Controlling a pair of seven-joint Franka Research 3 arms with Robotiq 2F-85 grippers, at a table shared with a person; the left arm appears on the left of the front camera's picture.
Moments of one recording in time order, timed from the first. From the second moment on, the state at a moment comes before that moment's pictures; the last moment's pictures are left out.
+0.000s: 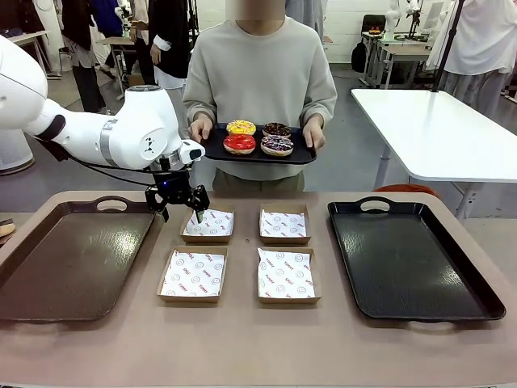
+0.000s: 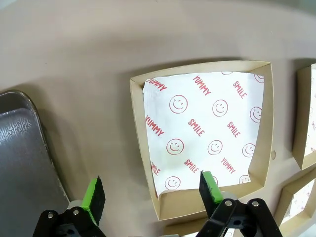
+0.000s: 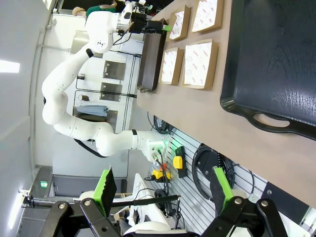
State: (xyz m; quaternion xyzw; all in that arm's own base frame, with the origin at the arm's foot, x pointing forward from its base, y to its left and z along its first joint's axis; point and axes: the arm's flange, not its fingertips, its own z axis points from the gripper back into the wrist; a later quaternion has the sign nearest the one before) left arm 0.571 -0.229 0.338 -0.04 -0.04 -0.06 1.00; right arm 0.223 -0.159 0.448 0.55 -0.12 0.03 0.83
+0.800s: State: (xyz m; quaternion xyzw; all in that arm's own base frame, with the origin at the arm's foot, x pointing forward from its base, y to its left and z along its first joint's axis) left arm 0.572 -0.226 0.338 -0.04 -0.04 -0.06 1.00; right arm 0.223 -0.159 0.448 0.55 -0.12 0.03 0.83
